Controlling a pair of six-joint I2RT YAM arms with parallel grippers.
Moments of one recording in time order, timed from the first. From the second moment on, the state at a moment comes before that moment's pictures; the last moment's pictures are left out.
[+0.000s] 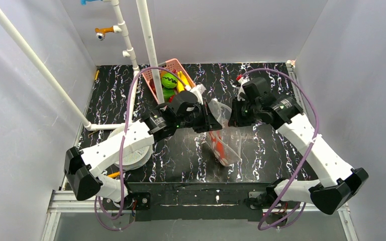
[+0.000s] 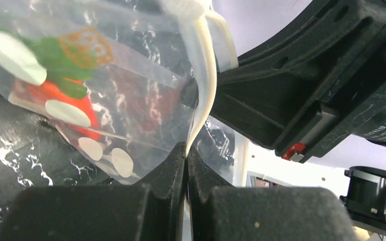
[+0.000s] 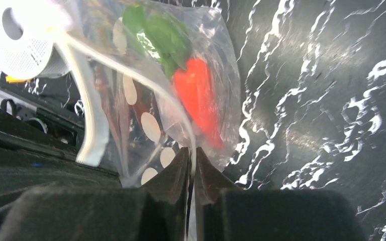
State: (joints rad) left arm -0.93 1.40 1.29 -0.43 0.16 -0.97; right arm 0.61 1.24 1.38 -1.04 -0.13 0.41
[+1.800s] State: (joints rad) left arm -0.94 1.42 1.39 -0.55 0.02 -0.77; right arm 0.76 1.07 1.32 -1.09 0.39 0.50
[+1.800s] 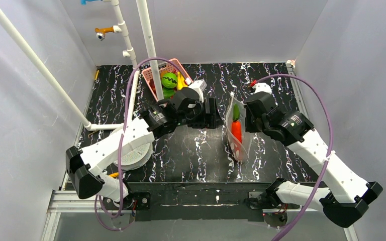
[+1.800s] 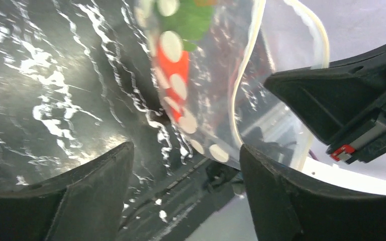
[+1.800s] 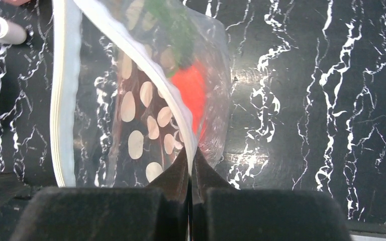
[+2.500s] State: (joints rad) left arm -0.89 1.96 2.02 -0.92 -0.58 -0.08; right arm 0.57 1.01 1.25 -1.08 0.35 0.44
